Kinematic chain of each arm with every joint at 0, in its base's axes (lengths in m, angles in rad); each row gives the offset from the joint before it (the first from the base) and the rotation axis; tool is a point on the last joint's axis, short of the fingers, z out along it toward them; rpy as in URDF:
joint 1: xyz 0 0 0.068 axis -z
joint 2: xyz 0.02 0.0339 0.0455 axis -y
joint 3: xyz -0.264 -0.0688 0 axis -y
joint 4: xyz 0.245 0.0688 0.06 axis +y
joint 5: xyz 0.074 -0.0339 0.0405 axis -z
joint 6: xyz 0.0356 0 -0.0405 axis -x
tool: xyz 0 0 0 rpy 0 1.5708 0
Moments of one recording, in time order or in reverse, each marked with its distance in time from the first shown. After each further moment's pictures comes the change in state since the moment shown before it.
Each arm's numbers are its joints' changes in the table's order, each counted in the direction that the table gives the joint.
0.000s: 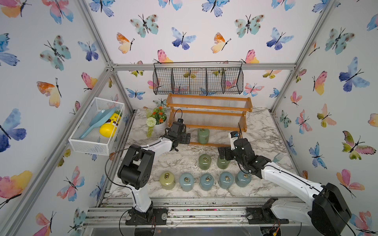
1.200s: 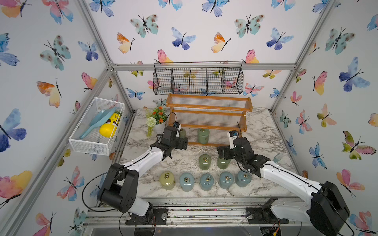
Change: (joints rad) left arm 0.000 0.286 -0.194 0.027 0.119 0.004; right arm 0.000 -0.015 0.018 -0.012 -0.022 0.005
